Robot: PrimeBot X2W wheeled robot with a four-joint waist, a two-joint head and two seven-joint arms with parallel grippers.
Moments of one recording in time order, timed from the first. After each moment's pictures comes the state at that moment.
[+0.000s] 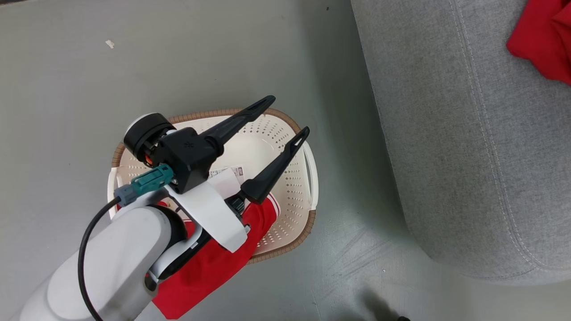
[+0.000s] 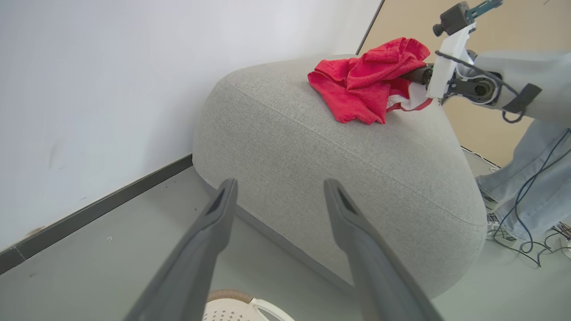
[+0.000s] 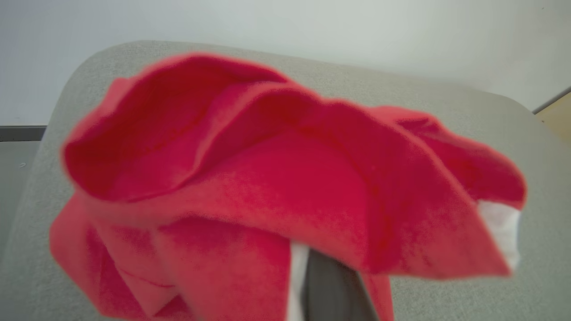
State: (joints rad) left arm -0.69 0.38 -0.75 -0.19 -0.64 -0.03 0.02; right arm -0.76 -0.44 -0.16 0.58 0.08 0.12 -0.15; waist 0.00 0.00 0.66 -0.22
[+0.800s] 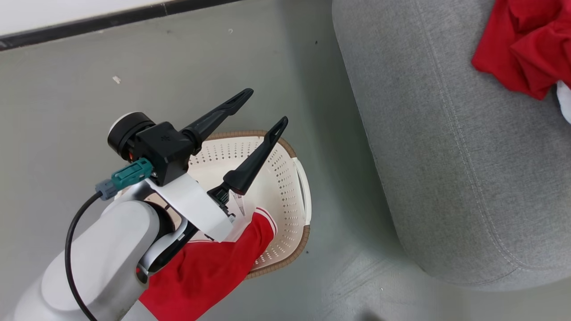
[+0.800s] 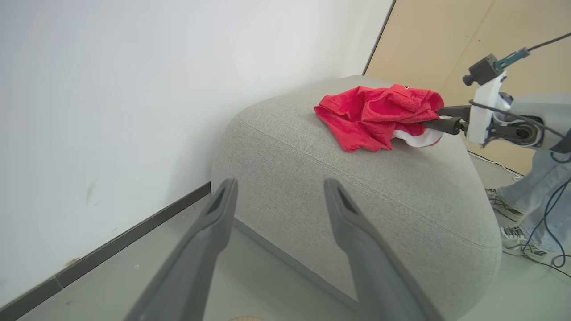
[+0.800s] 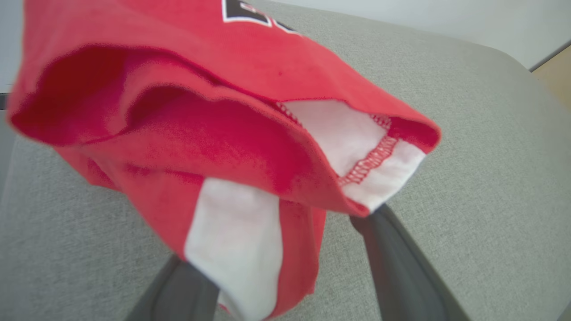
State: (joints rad) left arm -0.69 0.39 -0.71 -0.11 -0.65 -0.05 -0.05; right arm -0.63 -0.44 -0.13 0.65 0.10 0.12 -0.15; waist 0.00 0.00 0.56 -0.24
